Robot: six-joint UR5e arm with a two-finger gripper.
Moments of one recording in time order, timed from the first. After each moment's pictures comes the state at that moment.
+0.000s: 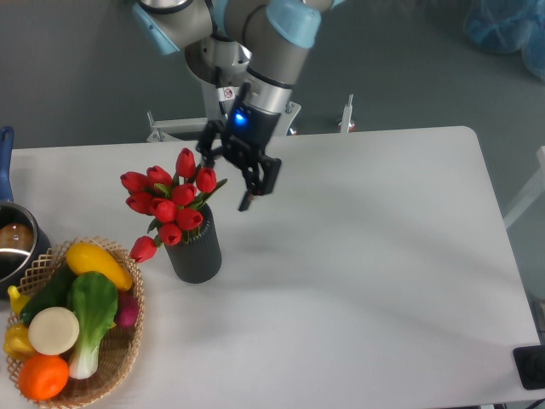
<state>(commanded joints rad) 2.55 -1.43 -2.22 -0.76 0.88 1.23</state>
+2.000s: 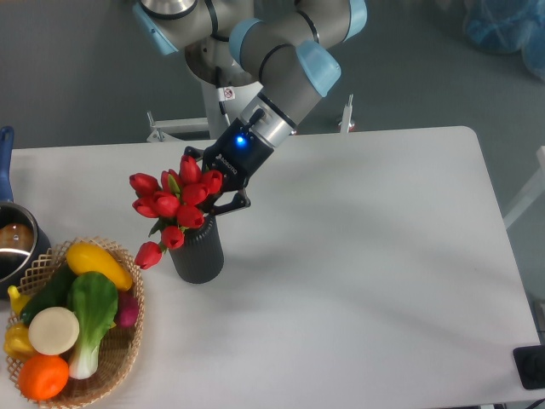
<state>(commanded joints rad) 2.60 -1.62 -2.10 -0.74 0.44 1.14</state>
